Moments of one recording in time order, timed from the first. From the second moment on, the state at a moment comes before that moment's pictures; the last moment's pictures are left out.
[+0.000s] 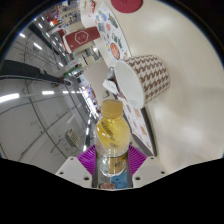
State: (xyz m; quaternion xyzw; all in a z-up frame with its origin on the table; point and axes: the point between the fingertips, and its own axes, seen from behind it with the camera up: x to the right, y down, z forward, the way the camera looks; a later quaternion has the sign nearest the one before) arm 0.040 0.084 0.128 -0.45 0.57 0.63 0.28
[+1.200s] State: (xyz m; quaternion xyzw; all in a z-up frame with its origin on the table) arm 0.326 -0.008 0.045 -0.84 0.04 -0.04 0.53
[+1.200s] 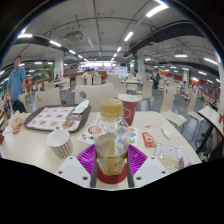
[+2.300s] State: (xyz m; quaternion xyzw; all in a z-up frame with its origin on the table) arm 0.167 -0.223 0.152 -0.91 0.07 -0.06 0.41
